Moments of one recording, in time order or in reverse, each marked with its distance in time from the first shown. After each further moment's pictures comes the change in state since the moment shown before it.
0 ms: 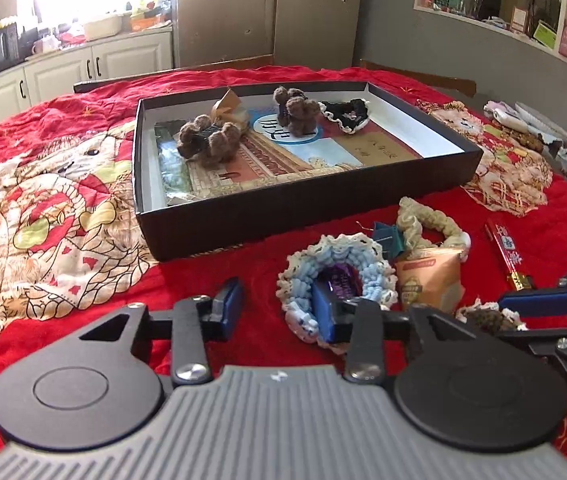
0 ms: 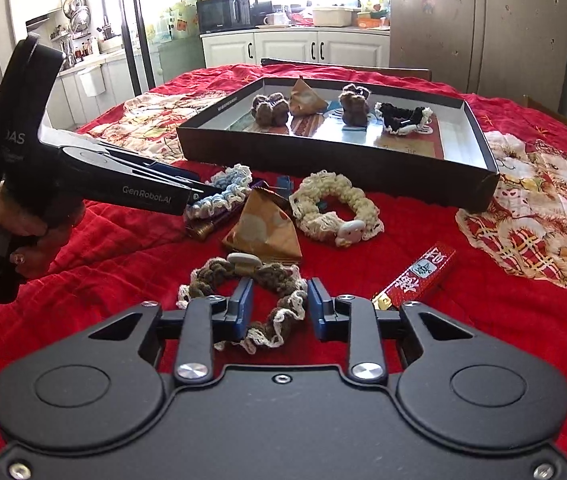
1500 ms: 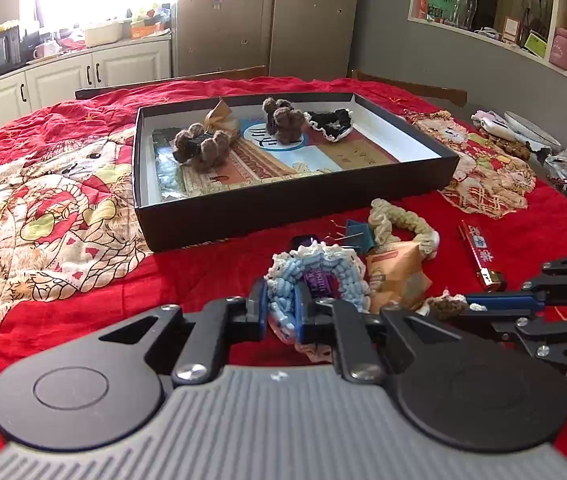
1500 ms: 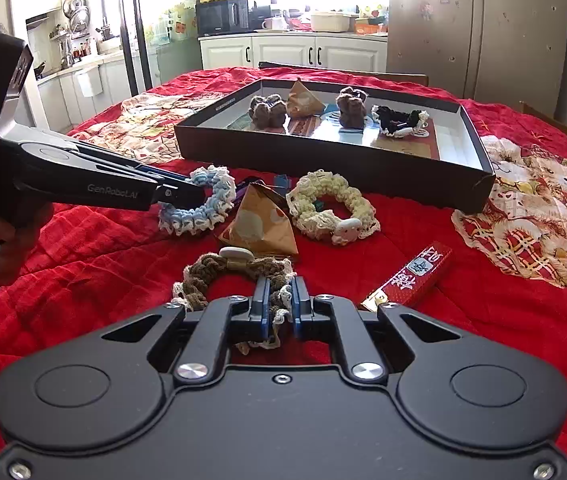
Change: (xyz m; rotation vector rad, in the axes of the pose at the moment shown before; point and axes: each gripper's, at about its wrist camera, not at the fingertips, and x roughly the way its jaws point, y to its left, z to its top) left arm -0.025 -0.009 -0.008 -0.021 -0.031 -0.022; right arm -0.001 0.001 -0.005 -0.018 -0.021 -0.017
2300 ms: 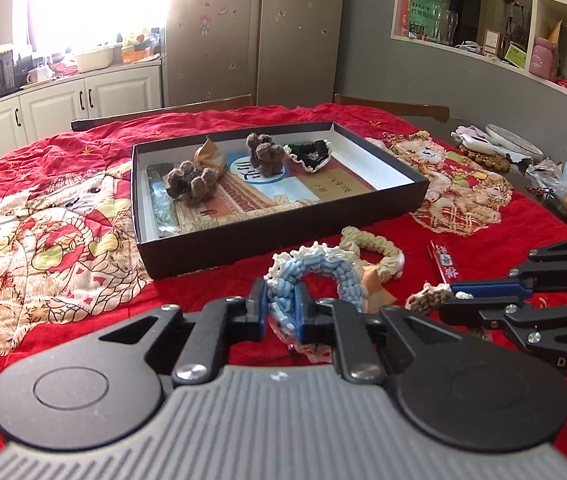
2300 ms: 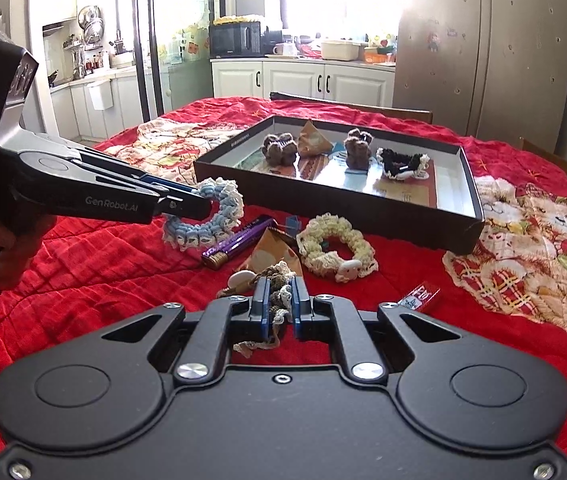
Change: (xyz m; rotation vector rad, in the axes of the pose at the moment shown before) left arm -0.033 -0.012 0.009 0.035 -0.063 -0.020; right arm -0.032 0.009 0.013 -0.046 -0.079 0.006
